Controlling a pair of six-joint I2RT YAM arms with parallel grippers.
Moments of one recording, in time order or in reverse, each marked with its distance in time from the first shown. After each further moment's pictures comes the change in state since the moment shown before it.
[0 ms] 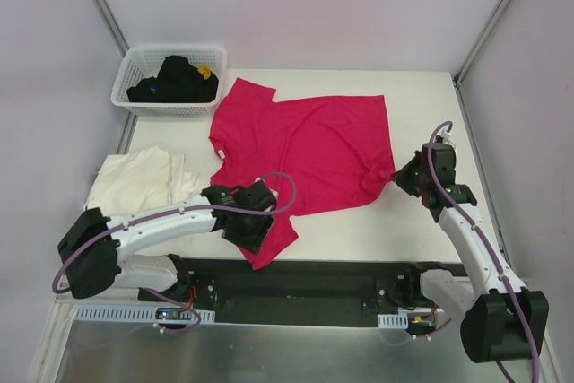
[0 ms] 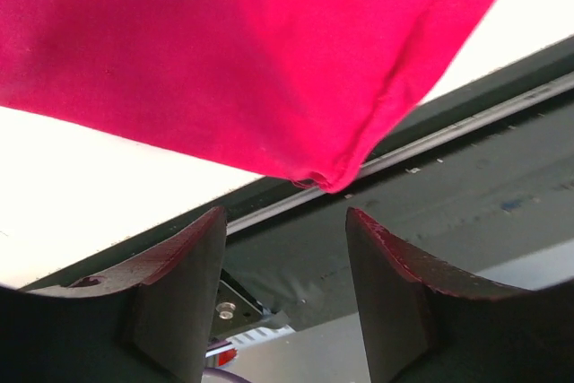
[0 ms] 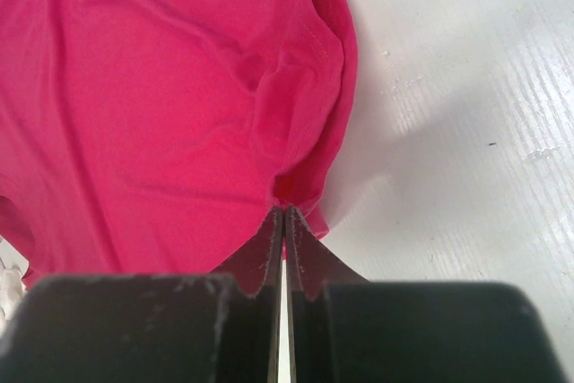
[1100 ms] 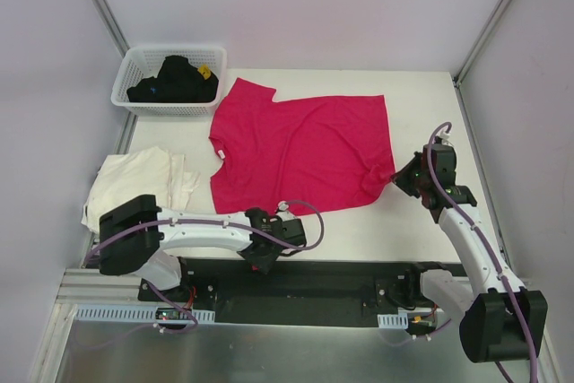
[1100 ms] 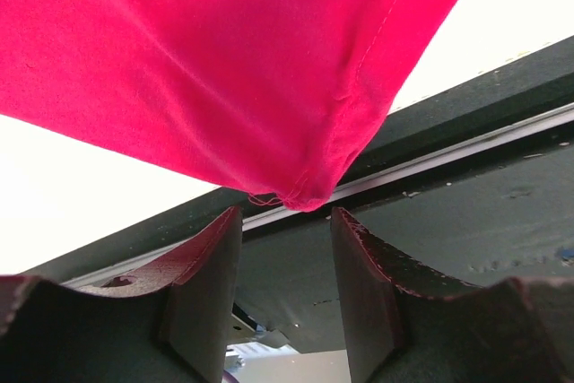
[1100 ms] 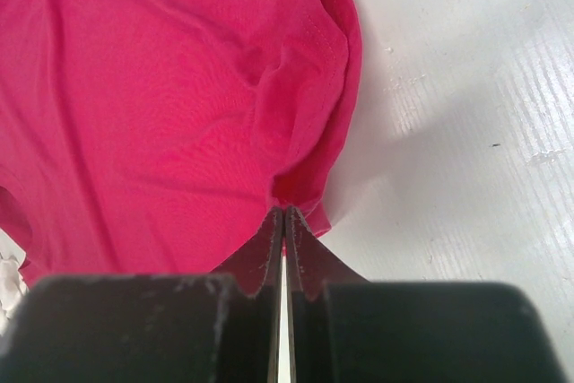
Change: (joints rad) left arm -0.312 0.267 0.065 -0.014 -0.235 -0.155; right arm -0.014 0.000 -0.016 0.021 -0.037 -0.020
